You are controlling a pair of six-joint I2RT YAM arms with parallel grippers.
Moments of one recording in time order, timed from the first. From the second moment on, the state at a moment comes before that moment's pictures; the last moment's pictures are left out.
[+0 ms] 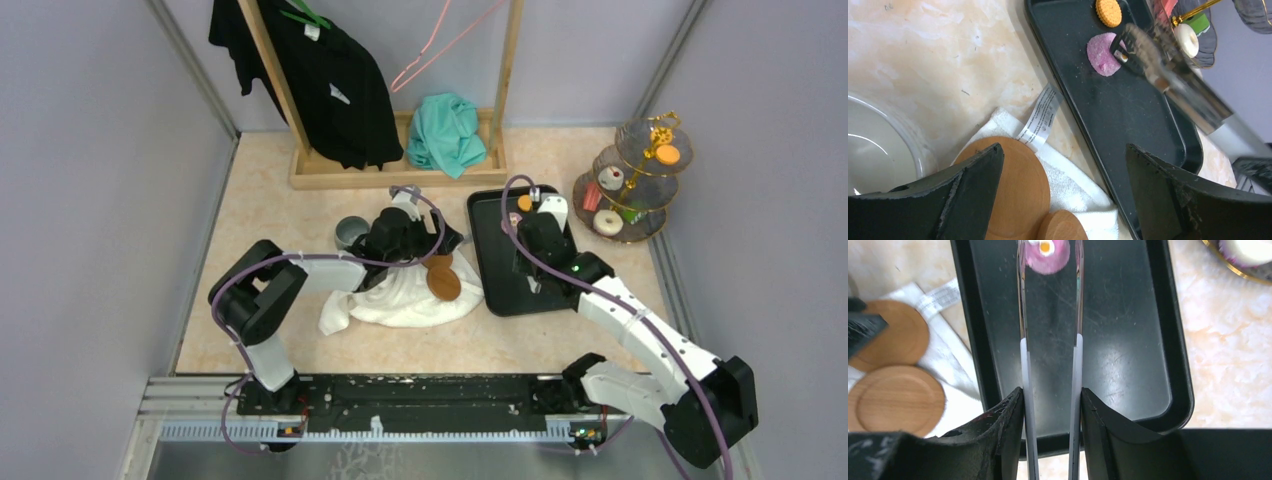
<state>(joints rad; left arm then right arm) -0.75 1.76 0.83 0.59 -0.01 -0.67 0.55 1.00 0.79 -0.57 0.44 0.44</state>
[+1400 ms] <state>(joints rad) -0.72 1.81 0.85 0.63 0.01 -0.69 0.55 1.06 0.67 -0.43 0.34 0.46</state>
